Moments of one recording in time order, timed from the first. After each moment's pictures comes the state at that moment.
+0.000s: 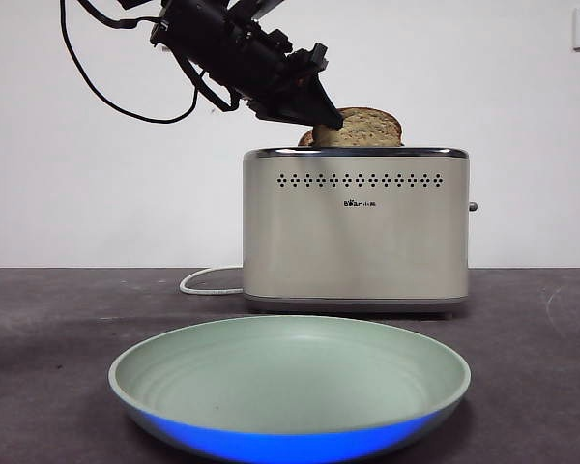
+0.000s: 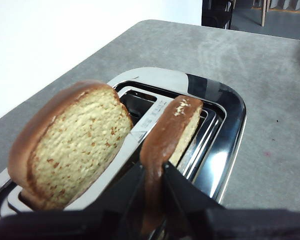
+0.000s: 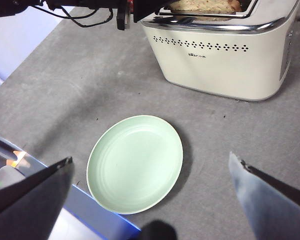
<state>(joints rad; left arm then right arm) -0.53 1.86 1.51 -0.03 0.40 0.27 0.14 0.66 1.06 -1.03 -0.52 -0.02</state>
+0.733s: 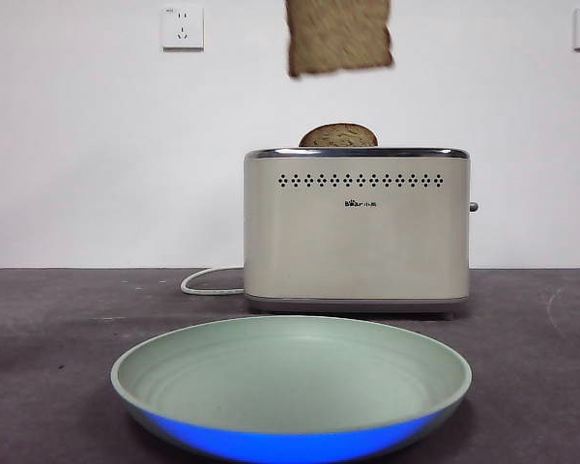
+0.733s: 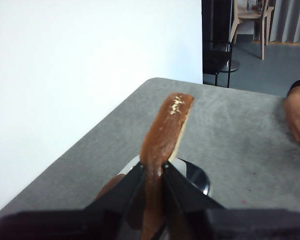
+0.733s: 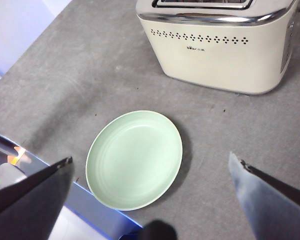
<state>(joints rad) -0.52 1.65 1.85 -0.46 0.39 0.26 0.14 0.69 1.06 -1.04 -0.52 -0.02</state>
